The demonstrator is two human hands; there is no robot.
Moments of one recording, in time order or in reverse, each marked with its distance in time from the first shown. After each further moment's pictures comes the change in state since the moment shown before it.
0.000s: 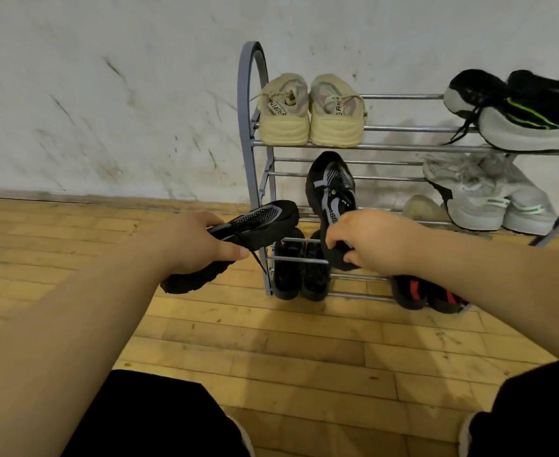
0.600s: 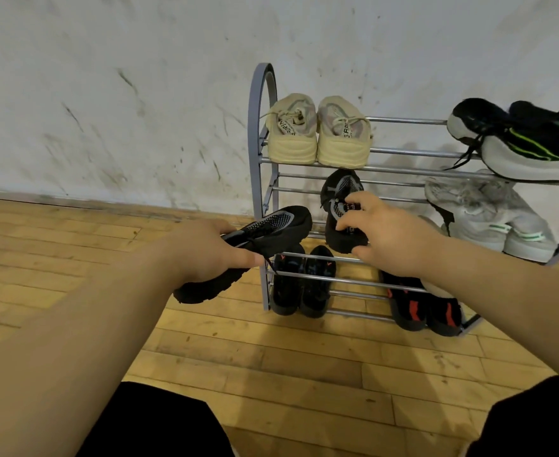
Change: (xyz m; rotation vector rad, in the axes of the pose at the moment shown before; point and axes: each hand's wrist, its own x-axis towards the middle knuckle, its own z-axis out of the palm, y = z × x) left_hand -0.001 0.012 0.001 -0.019 0.012 0.039; right_hand 0.002 0.019 -0.013 0.084 0.176 0.145
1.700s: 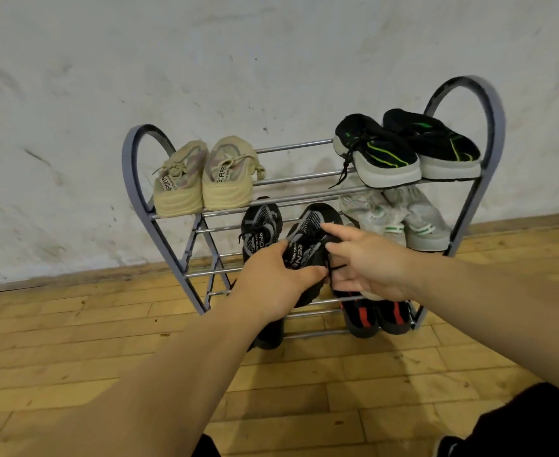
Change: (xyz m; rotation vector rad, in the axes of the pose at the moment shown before) left_hand 0.028 0.154 0.164 -0.123 -0.024 0.357; right_hand -0.065 0.091 0.006 1.499 0.006 0.597
